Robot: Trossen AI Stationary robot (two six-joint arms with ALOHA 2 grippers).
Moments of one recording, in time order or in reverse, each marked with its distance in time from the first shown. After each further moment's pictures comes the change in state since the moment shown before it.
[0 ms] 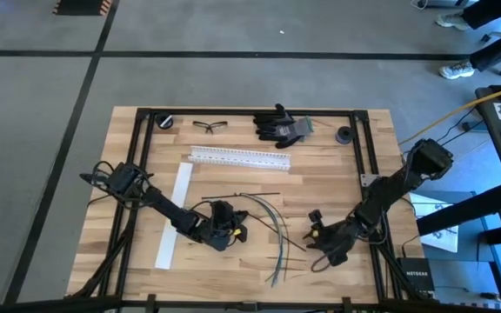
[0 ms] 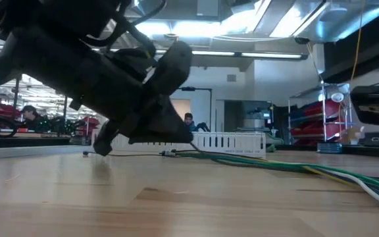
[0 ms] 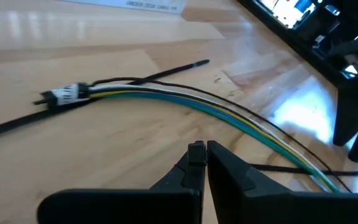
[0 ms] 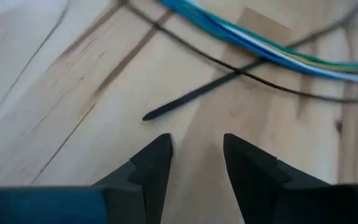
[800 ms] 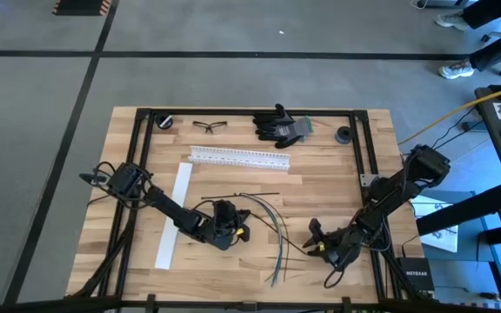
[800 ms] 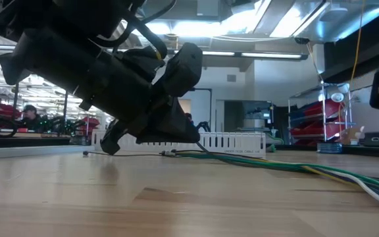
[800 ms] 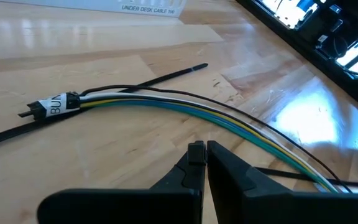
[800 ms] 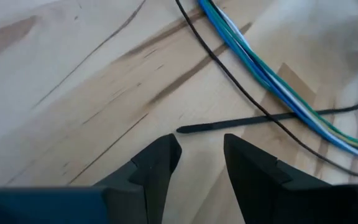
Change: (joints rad) left arm 0.017 0.015 0.029 -0.009 0.000 0.028; right arm 0.104 0.107 0.000 0.115 0.057 -0.250
